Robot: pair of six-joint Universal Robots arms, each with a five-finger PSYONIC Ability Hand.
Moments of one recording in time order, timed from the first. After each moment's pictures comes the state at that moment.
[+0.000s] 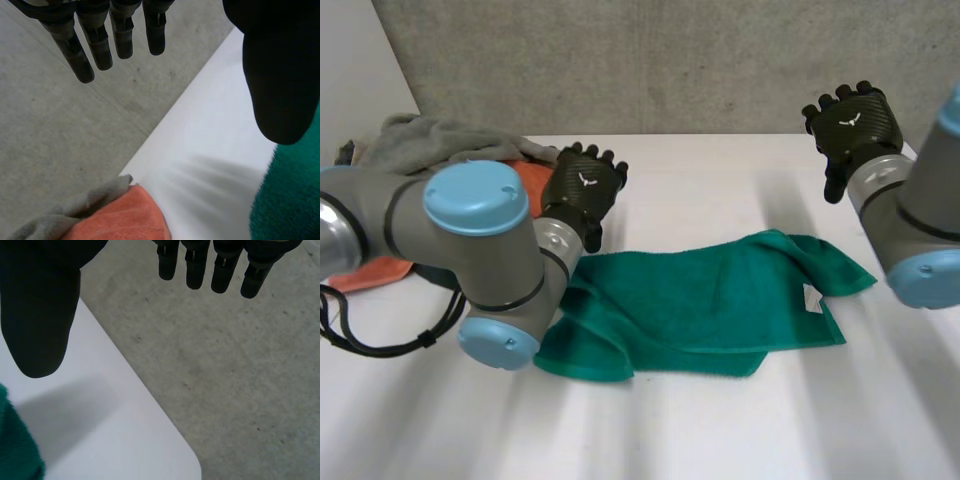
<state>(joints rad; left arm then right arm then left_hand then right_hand) 4.10 -2.19 -1.22 3.36 -1.65 3.67 1.89 -1.09 1.22 -0.11 1.59 2.52 0.27 0.26 0.26 0.26 0.08 0.23 0.21 0.21 0.21 0.04</state>
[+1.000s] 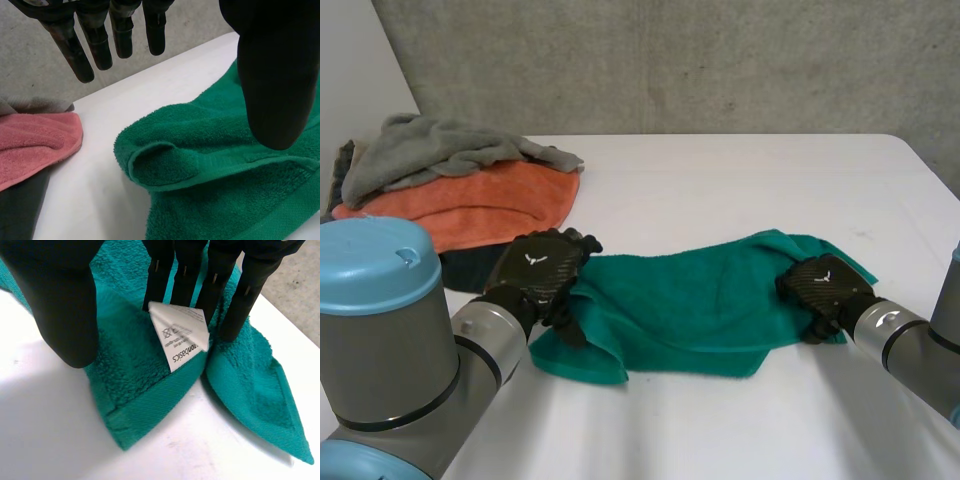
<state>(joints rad) 4.11 -1.81 -1.70 3.19 -1.64 3.22 1.69 -1.07 1.75 -0.20 1.15 2.48 0.27 0.26 0.26 0.26 0.08 0.67 0.68 0.68 0.68 0.49</state>
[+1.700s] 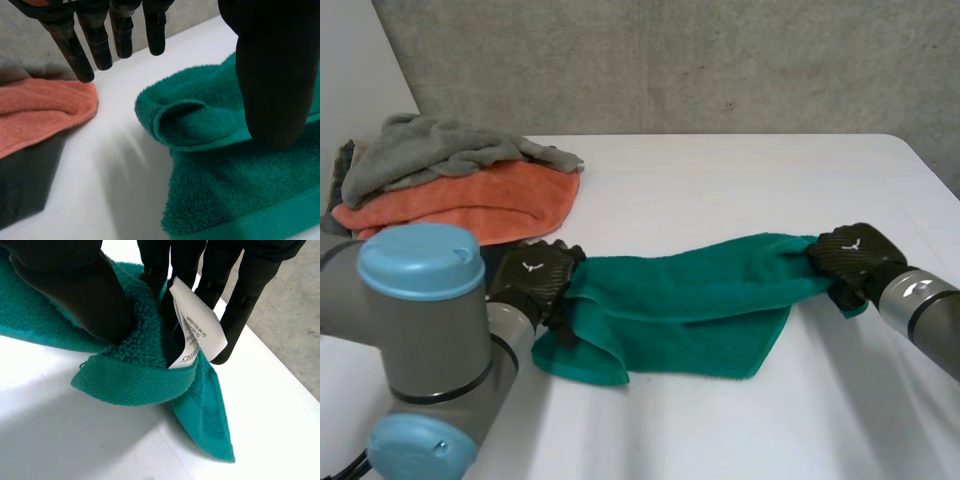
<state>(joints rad) 4.11 -1.97 -1.63 3.22 -1.75 3.23 1.68 -1.22 1.71 -0.08 1.23 2.50 0.27 0.26 0.26 0.26 0.08 1.10 1.17 1.19 1.20 0.98</state>
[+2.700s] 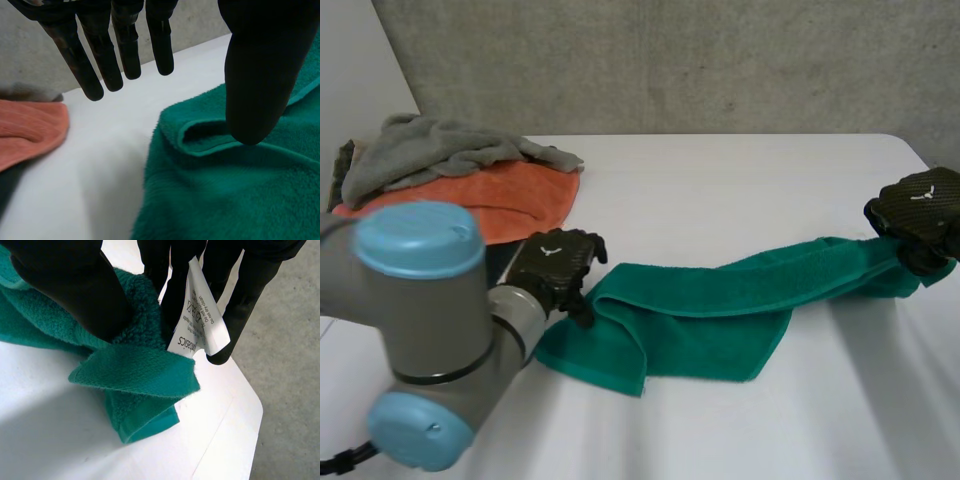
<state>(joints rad) 4.10 -1.97 -1.56 3.20 -1.65 3.16 1.61 -1.47 1.56 0.33 1.27 2.35 0.48 0.48 0.48 0.47 0.29 1.10 1.17 1.19 1.20 0.98</state>
